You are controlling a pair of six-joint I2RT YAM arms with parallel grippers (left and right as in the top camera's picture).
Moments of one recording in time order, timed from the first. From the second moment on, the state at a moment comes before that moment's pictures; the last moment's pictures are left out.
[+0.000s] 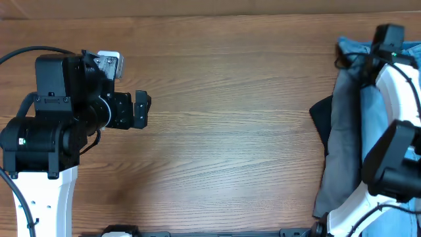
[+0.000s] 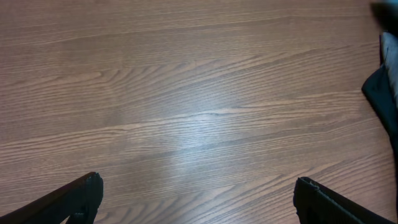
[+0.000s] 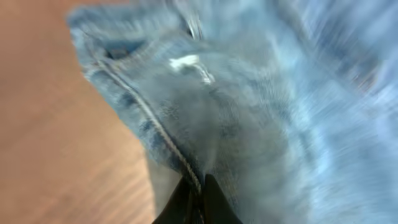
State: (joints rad) left arm -0.04 1.25 1.65 -1.30 0.20 0.00; right arm -0.28 1.95 1.60 -0.67 0.19 0.31
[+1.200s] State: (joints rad) left arm -0.04 1.22 2.41 -1.44 -0.14 -0.05; right arm 0.97 1.73 1.98 -1.07 0.28 0.31
